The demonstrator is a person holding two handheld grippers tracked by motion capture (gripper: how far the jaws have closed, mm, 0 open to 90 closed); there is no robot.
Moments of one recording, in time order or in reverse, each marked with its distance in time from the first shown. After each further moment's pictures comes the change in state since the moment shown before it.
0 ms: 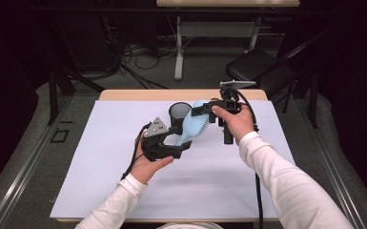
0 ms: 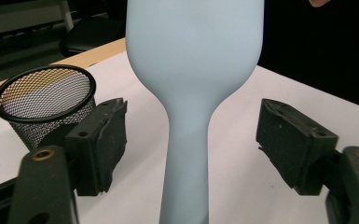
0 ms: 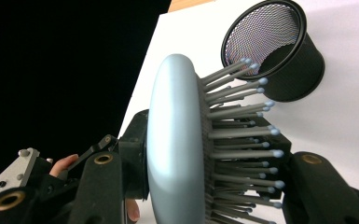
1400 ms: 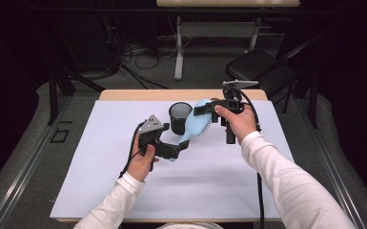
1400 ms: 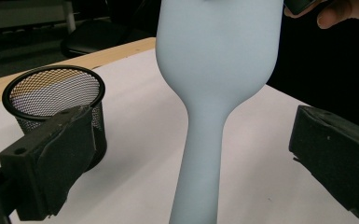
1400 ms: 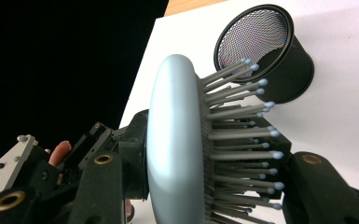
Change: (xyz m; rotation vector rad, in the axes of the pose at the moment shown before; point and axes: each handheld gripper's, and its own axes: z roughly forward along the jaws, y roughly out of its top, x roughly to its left) left arm 0.009 0.000 -0.004 -0.033 -0.008 -0.059; right arm -0.004 0.001 -0.005 -0.007 -0.009 0.005
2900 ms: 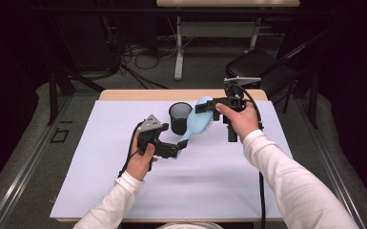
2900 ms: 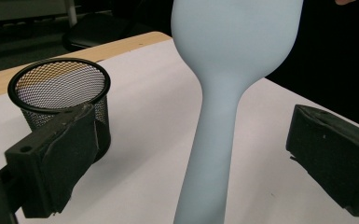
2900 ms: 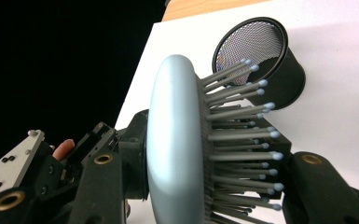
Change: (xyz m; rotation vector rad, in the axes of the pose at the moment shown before) left arm 0.005 0.000 -0.001 0.022 0.015 -0.011; right arm 0.008 0.004 -0.010 -0.023 -0.029 -0.043
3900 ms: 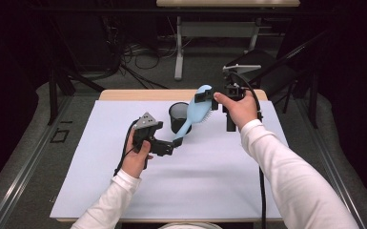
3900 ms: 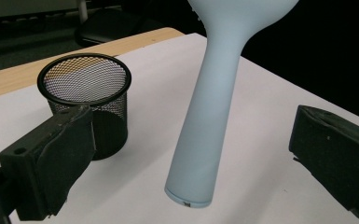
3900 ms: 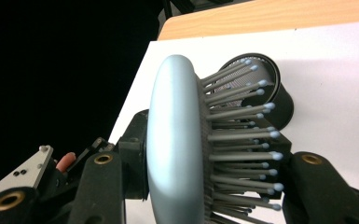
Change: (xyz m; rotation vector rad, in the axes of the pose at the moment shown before) left arm 0.011 0.002 -0.008 0.015 0.035 -0.013; right arm 0.018 0.024 -0.005 -0.050 -0.051 -0.053
